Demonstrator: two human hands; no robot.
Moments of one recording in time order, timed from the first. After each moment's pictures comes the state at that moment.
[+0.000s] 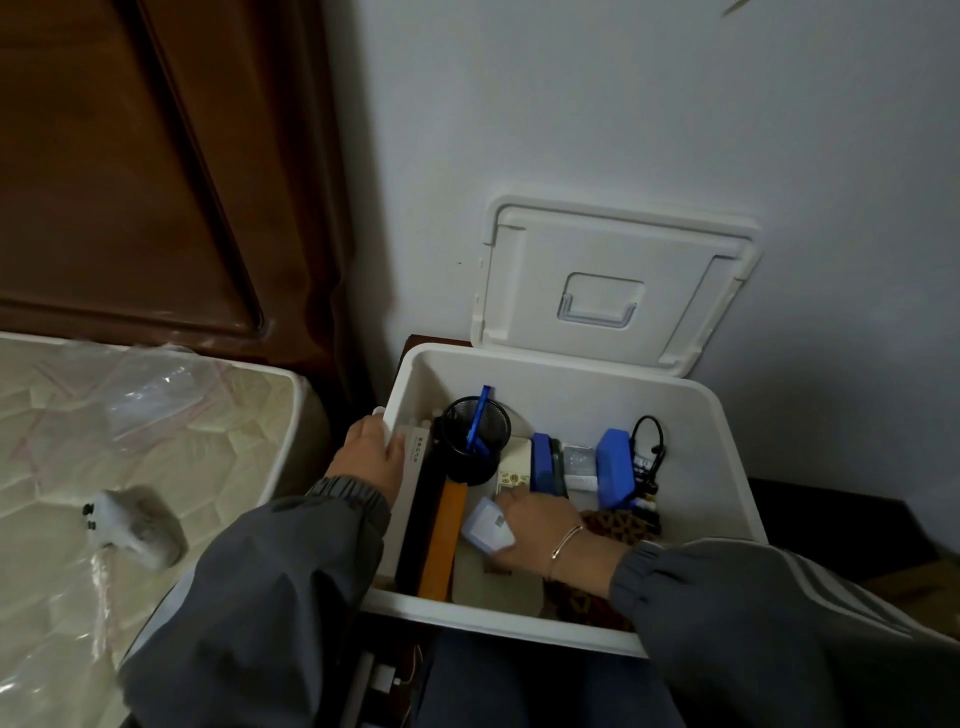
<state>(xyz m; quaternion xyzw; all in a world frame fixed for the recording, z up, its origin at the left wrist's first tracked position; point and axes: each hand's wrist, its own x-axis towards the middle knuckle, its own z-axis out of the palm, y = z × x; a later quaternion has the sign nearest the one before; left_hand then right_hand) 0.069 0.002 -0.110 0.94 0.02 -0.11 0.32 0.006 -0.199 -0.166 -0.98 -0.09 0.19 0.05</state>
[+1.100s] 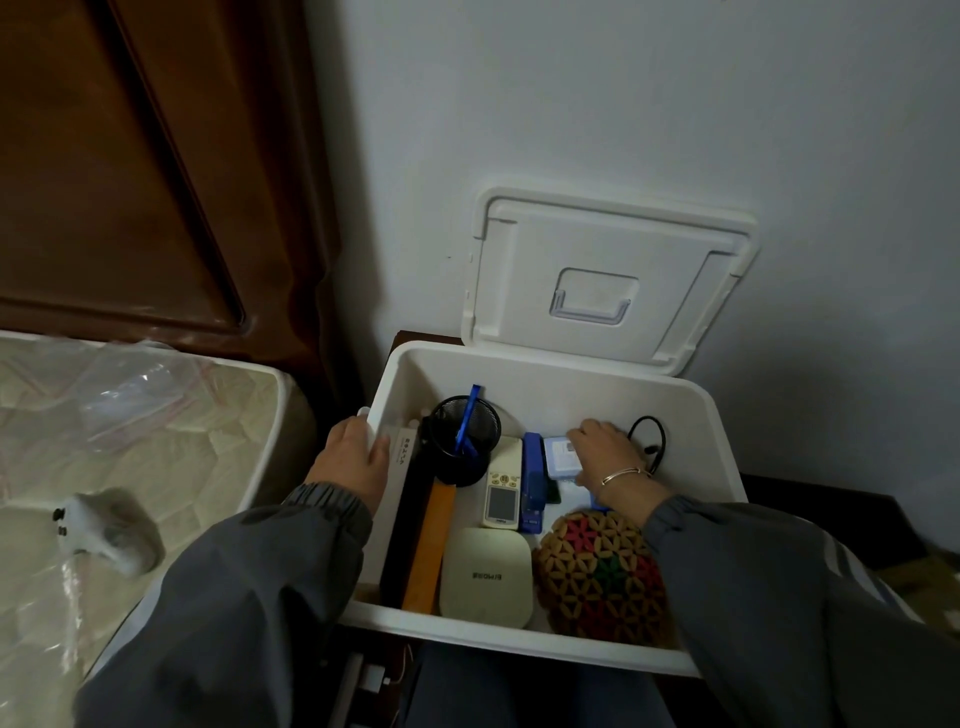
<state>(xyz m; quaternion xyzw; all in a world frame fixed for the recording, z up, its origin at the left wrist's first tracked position) 0.070 0.001 -0.116 0.95 0.03 -0.08 0.31 0.064 -0.303 -0.171 -0.98 0.02 0.16 -0.06</state>
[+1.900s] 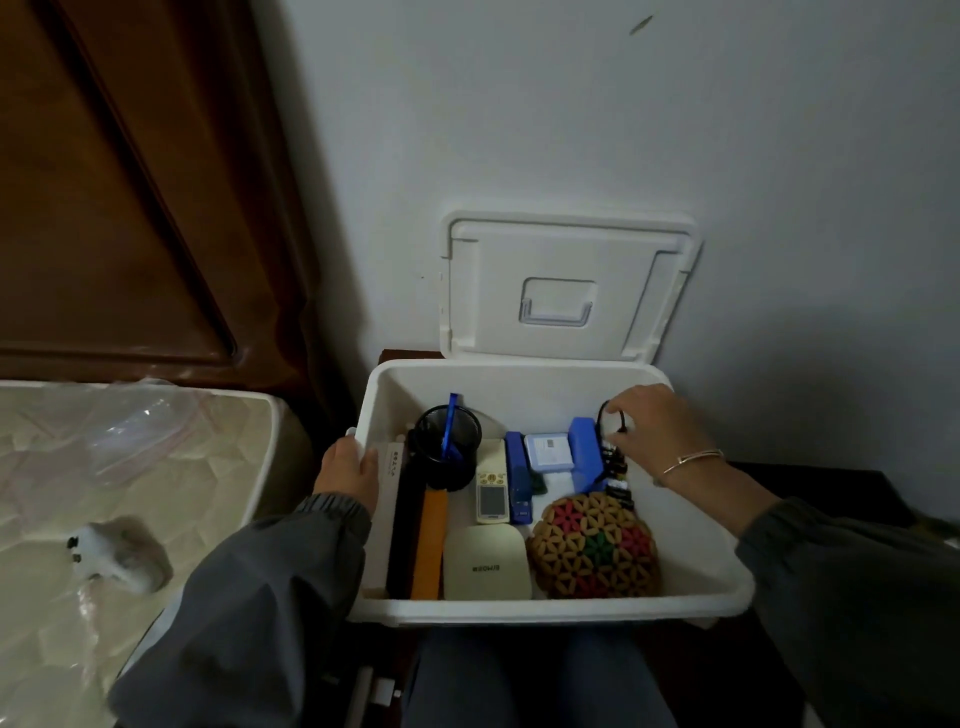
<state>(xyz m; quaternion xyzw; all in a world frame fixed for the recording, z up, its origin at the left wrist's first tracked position) 0.059 -0.015 -0.115 0.93 0.09 -0.09 0.35 0.001 -0.345 -0.071 -0.99 0.06 -0.04 0.09</state>
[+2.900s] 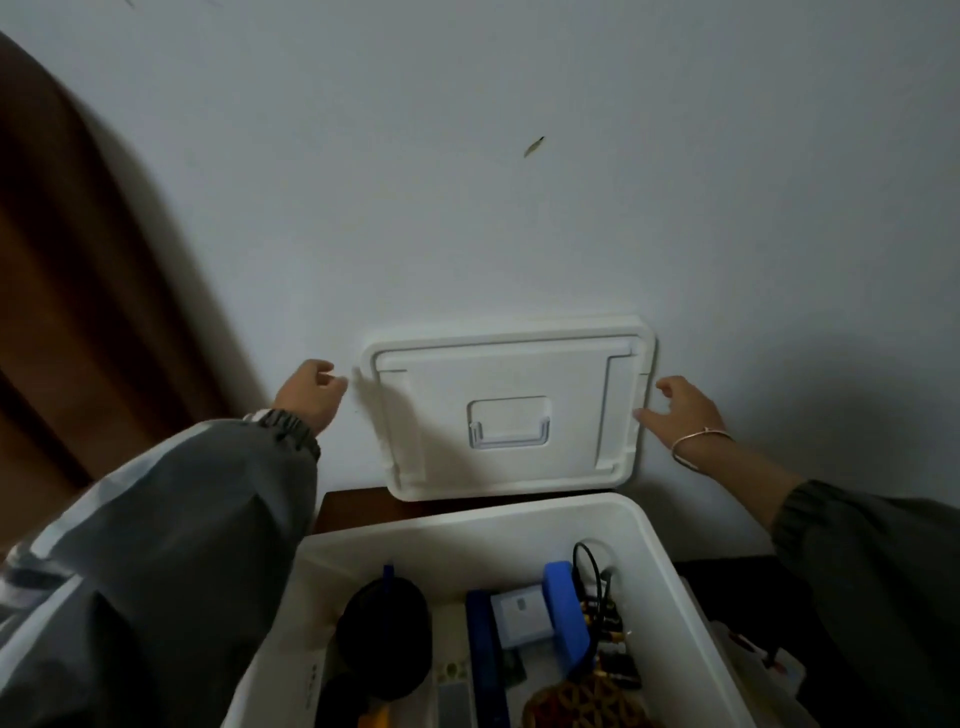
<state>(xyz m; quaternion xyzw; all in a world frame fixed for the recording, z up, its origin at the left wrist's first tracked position) 0.302 -0.120 -0.018 0.92 0.00 0.02 0.39 0.135 -0.500 -0.061 -0.89 0.29 -0.14 0.33</state>
